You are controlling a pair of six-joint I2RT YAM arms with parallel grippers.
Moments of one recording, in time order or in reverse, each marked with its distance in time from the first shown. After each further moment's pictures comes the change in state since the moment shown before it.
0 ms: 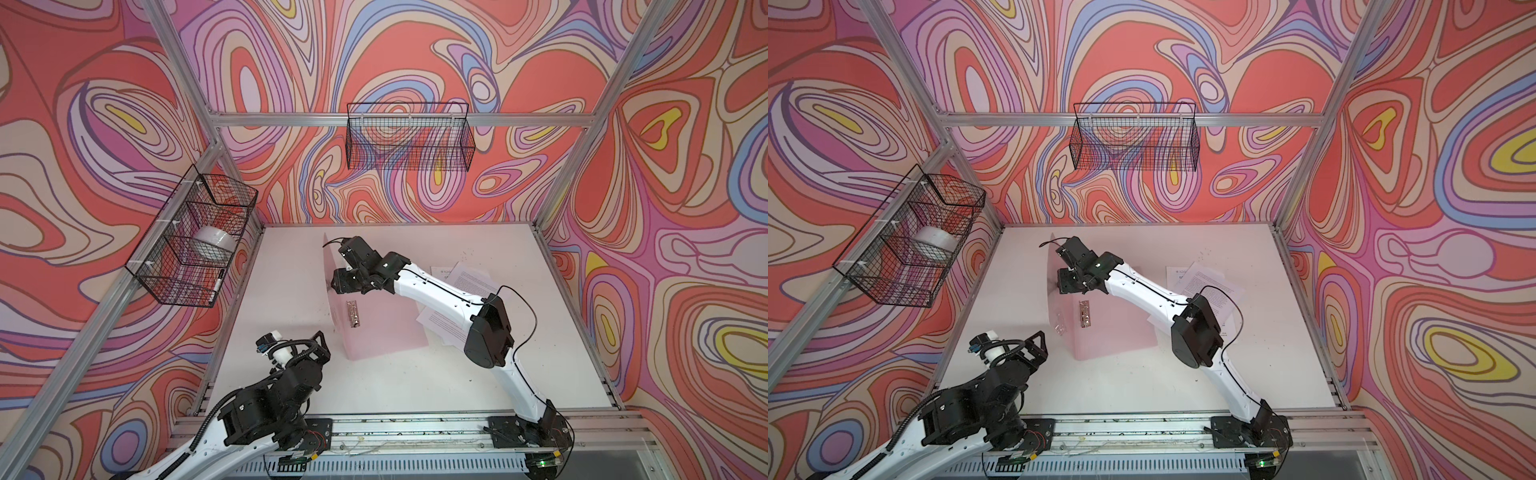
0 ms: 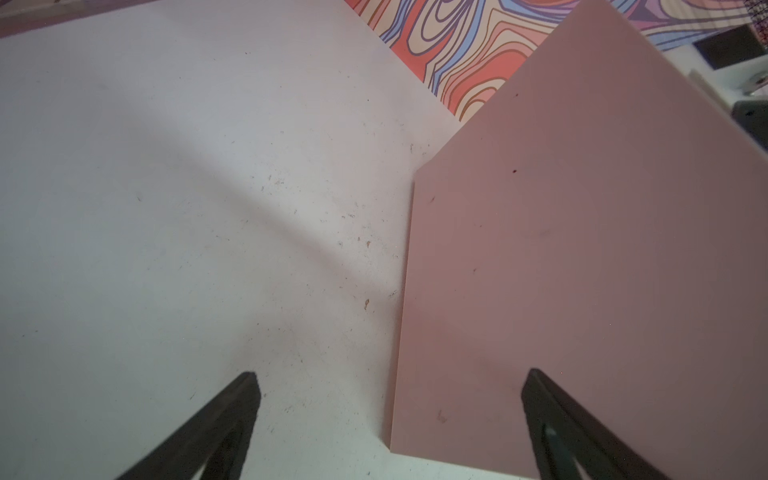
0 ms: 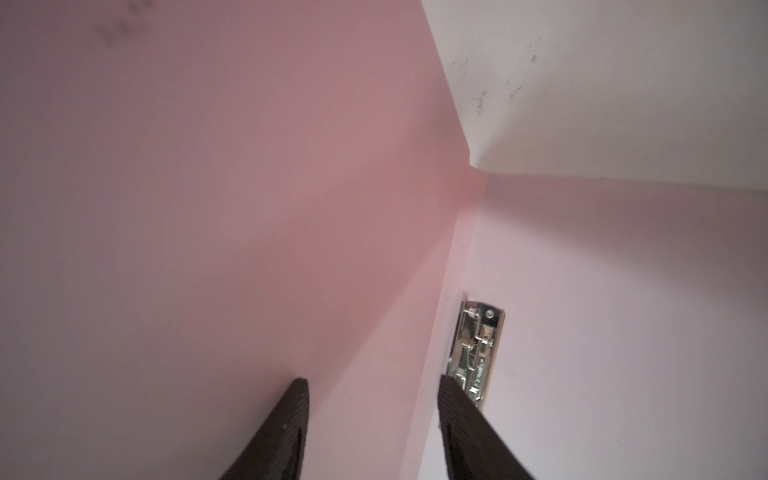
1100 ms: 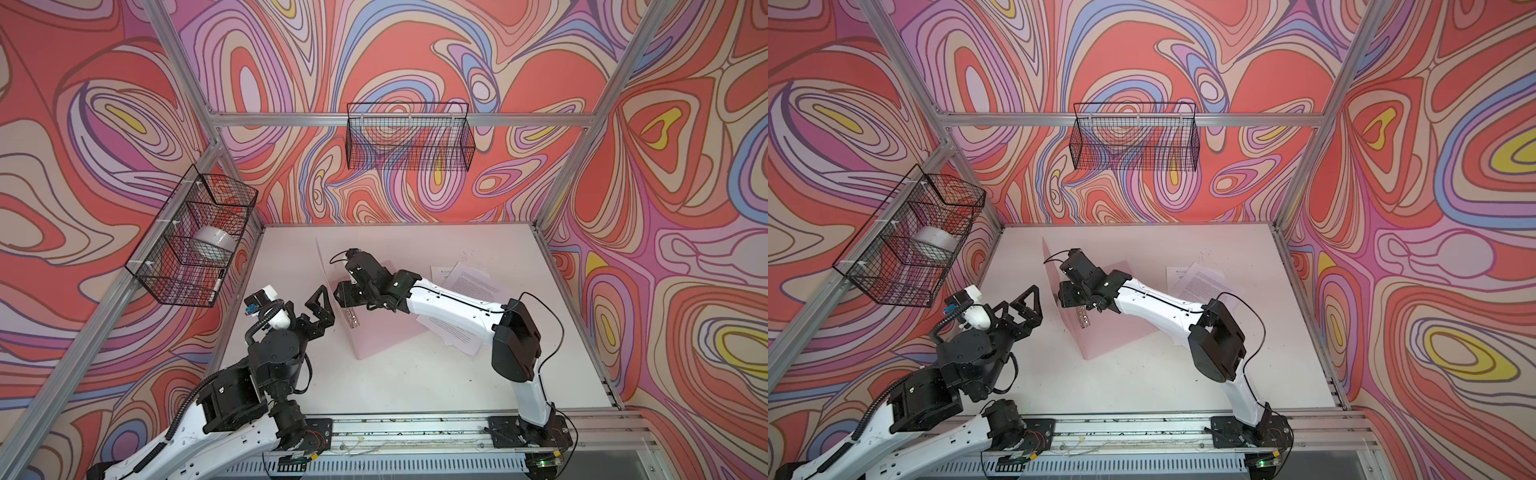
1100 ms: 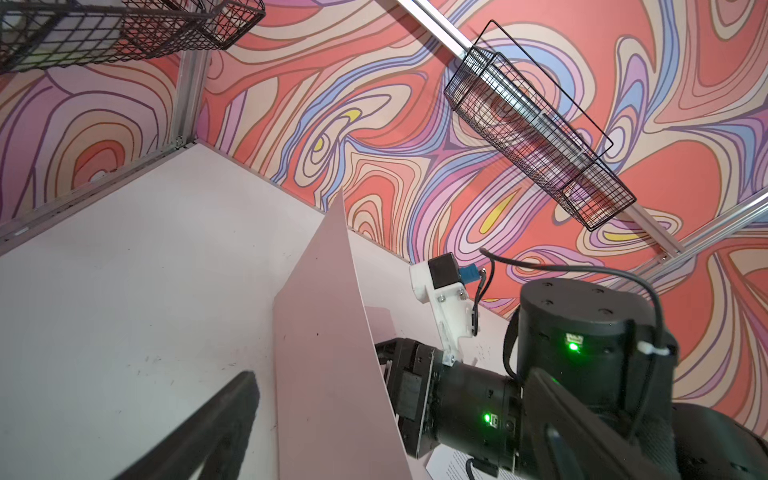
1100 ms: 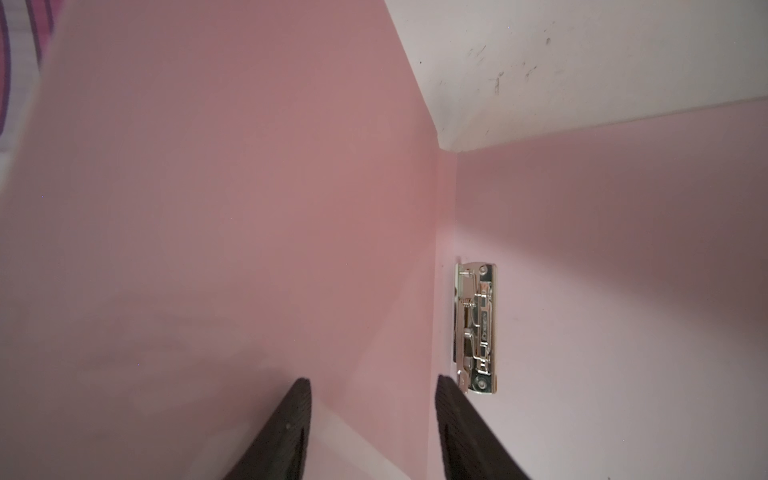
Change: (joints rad) left arm 0.000 0.301 0.389 0.397 -0.067 0.497; right arm 0.046 -0.262 -0.454 0.288 0.028 0.043
